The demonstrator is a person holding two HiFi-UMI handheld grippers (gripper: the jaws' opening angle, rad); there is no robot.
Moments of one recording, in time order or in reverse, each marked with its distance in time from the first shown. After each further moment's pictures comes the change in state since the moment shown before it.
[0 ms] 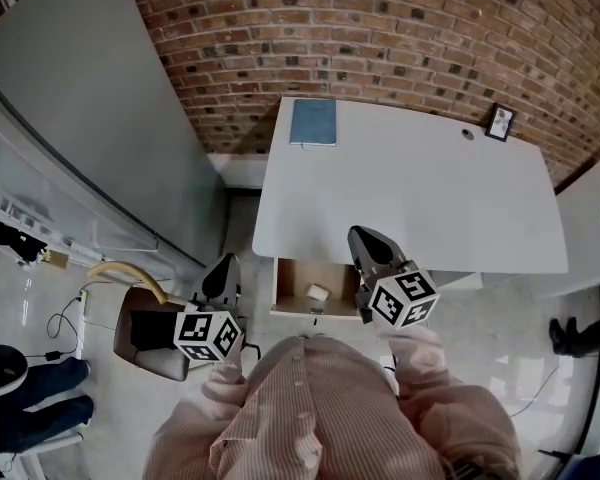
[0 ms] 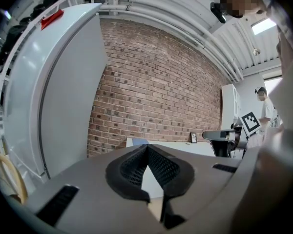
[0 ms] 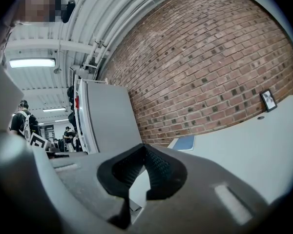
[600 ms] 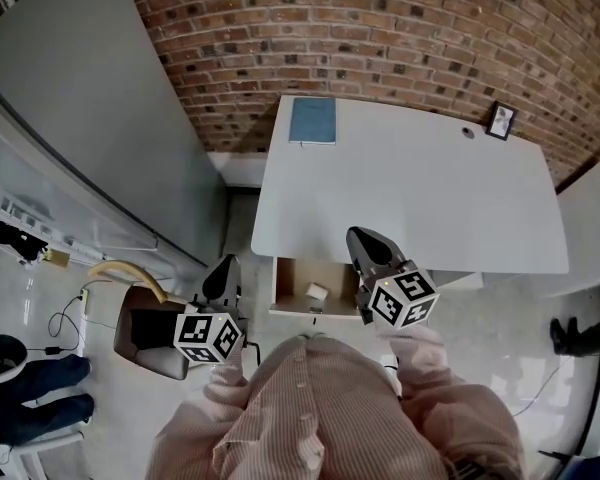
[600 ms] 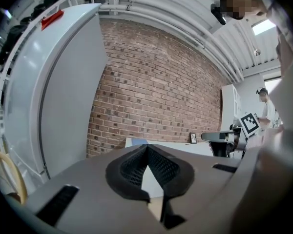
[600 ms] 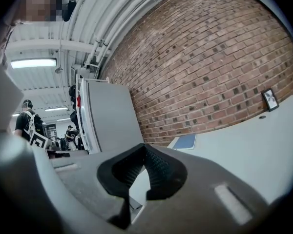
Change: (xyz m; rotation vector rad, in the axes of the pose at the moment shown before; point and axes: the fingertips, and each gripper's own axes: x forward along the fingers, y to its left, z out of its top) left arm -0.002 -0.008 -0.003 -0.006 0.000 0.001; right arm -0.003 -0.002 -0.005 -0.002 0.018 0.021
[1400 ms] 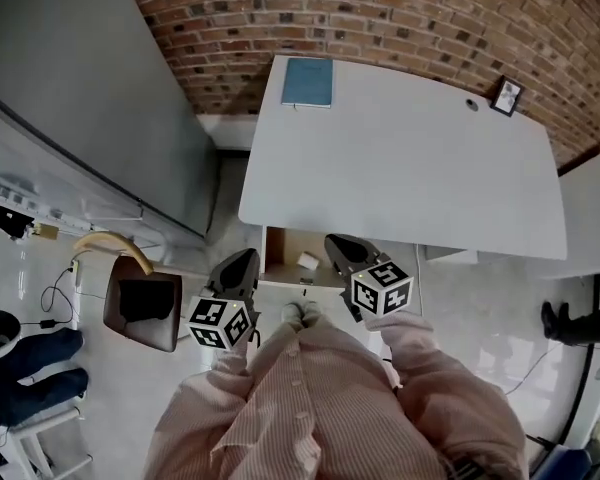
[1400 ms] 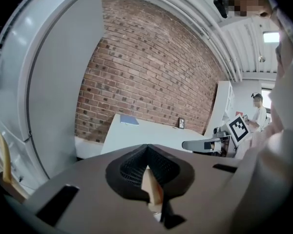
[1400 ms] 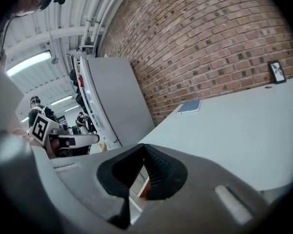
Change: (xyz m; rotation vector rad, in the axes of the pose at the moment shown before) left arm 0.007 -0.046 -0.088 -0.083 0.223 -0.112; right arm -0.004 0.005 -0.119 0.056 0.308 0.079
